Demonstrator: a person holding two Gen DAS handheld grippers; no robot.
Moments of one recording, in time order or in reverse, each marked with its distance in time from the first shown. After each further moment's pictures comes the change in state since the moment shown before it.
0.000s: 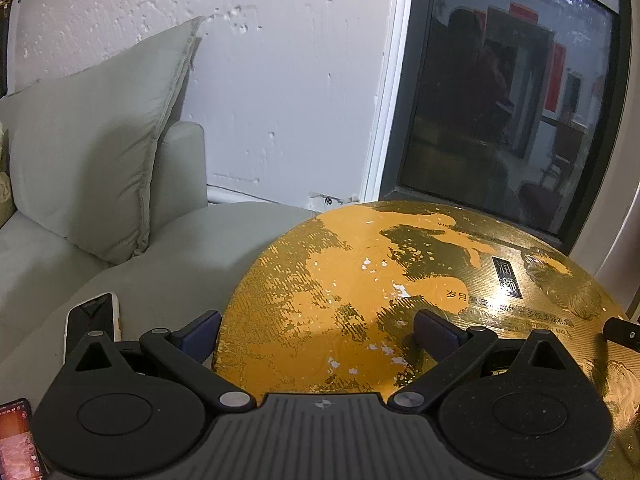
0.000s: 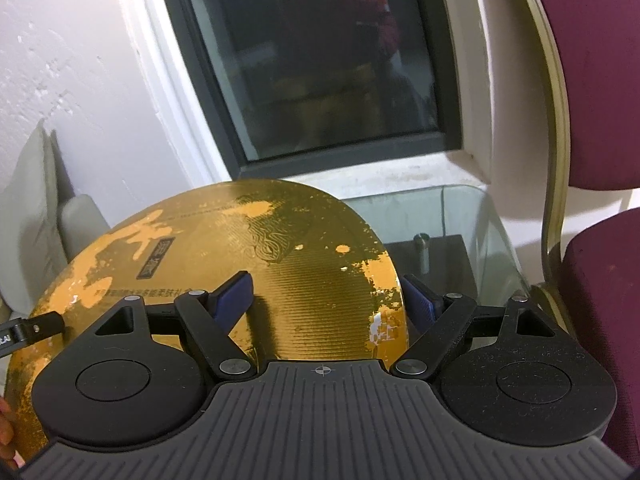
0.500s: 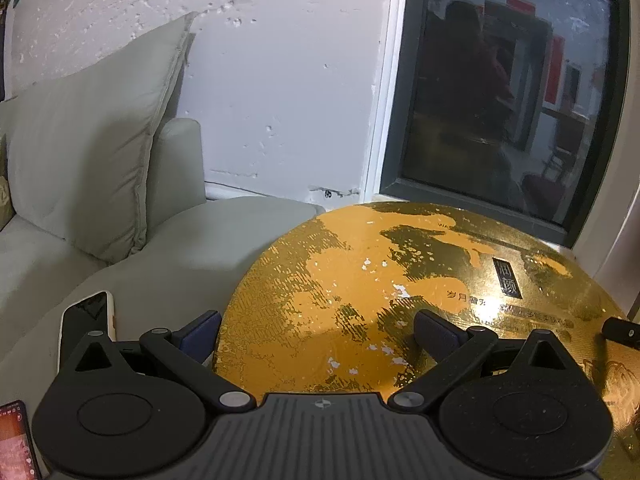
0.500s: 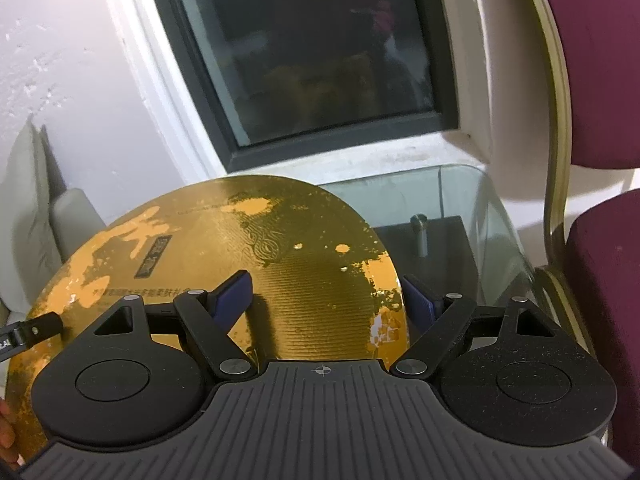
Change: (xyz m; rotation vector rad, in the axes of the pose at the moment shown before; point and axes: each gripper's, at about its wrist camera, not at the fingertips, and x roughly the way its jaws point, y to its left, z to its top) left arm 0.012 0.001 -0.007 0.010 0.017 0.003; right arm 0.009 0.000 -0.003 0.008 0.028 -0.015
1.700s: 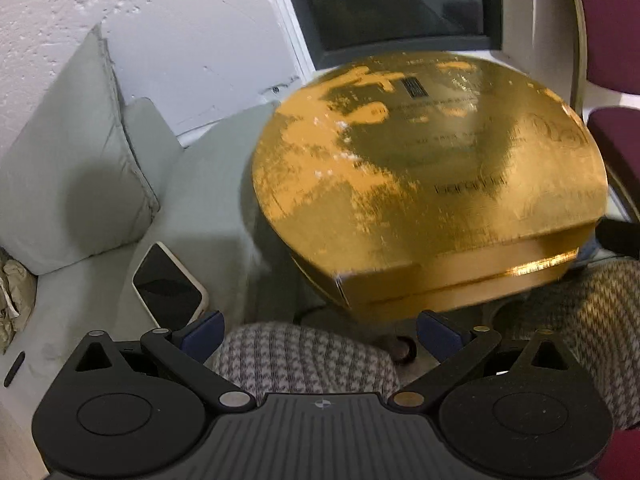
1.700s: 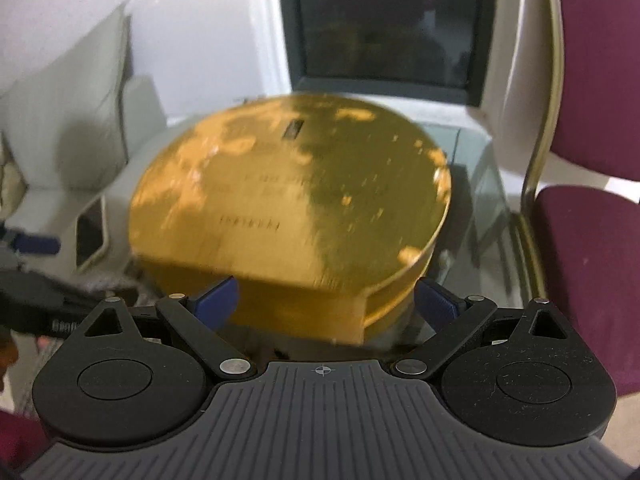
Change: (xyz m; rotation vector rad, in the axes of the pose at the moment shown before) left arm -0.111 0.006 -0.039 0.488 0.329 0.012; right arm -0.163 0.079 -0.079 -0.218 0.179 -0.030
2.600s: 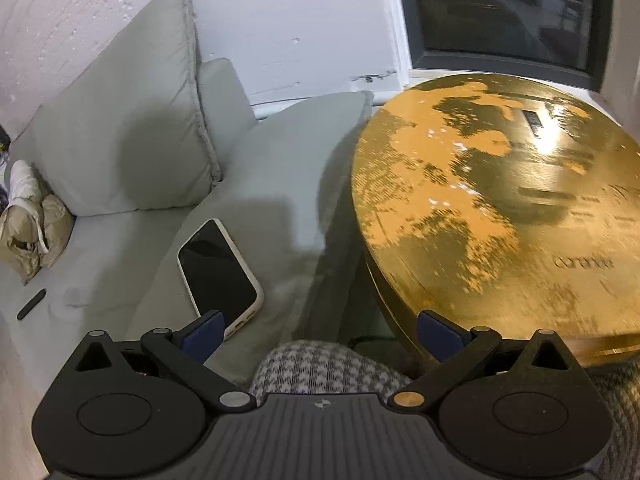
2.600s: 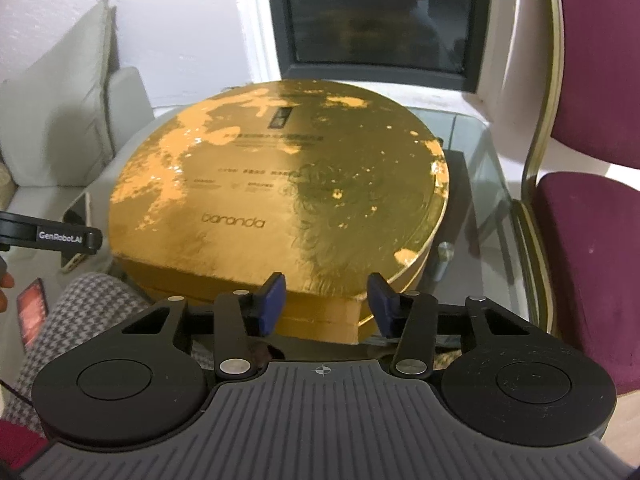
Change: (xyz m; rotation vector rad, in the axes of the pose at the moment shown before) left arm 0.037 0.042 0.027 -0.221 0.045 0.142; right arm 0.031 -0.005 0.009 0.018 0.029 -0.015
